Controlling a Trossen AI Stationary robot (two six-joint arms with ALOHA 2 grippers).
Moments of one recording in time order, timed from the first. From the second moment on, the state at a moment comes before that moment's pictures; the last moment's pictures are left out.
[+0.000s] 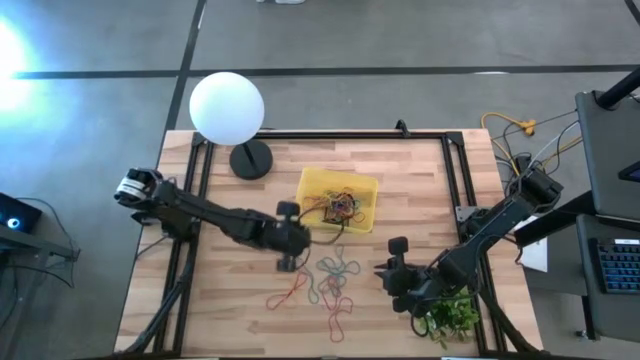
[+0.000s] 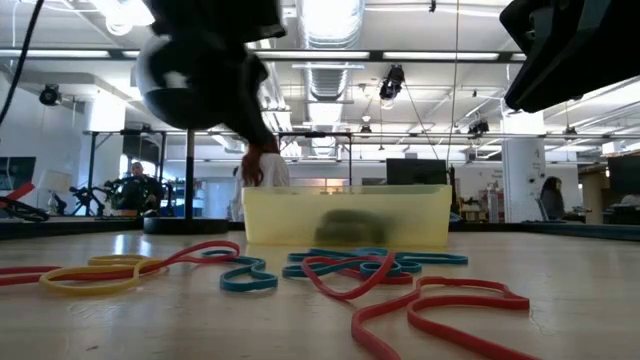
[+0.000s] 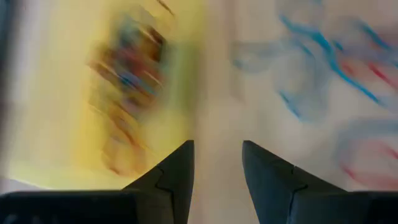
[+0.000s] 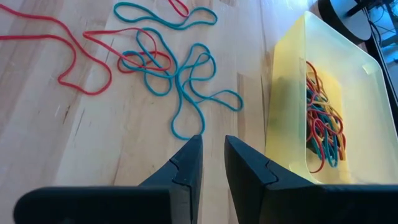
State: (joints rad) left arm -0.27 1.57 1.11 -0.53 -0.38 -0.05; right arm 0.72 1.52 0.92 -0.48 0.68 0.34
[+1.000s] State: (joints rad) left arm -0.50 1.79 1.08 -0.35 -0.23 -0.42; right arm 0.72 1.52 0.91 -0.47 0.68 0.34
